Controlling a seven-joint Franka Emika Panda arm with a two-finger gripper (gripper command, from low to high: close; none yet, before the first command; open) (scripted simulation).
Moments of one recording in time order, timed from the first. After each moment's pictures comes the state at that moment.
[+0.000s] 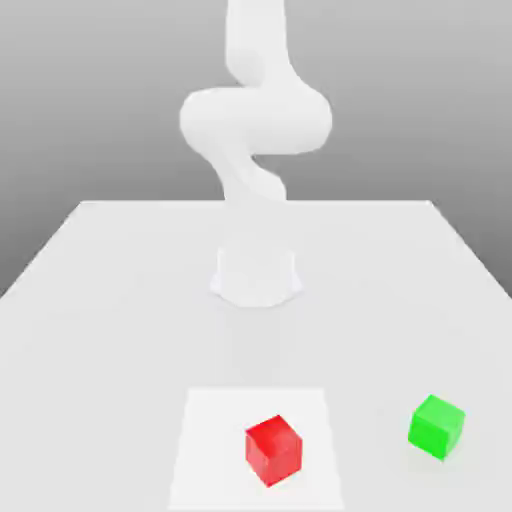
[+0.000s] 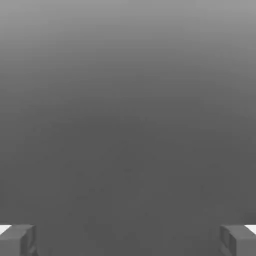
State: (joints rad) arm 0.02 -0.71 -0.01 -2.33 0.00 2.34 0.75
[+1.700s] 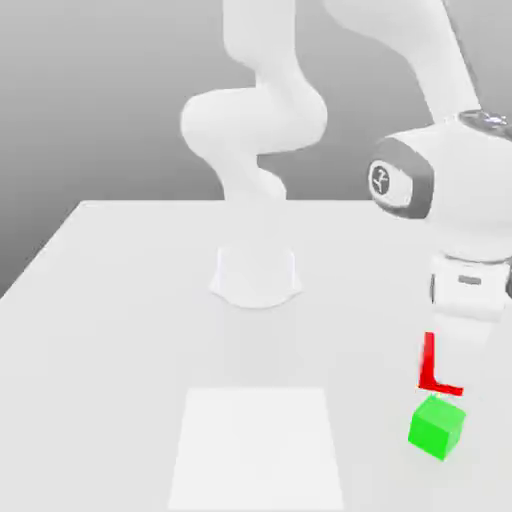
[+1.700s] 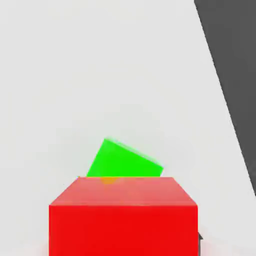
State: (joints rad) arm 0.38 0.16 0.16 -2.55 -0.06 2.70 0.06
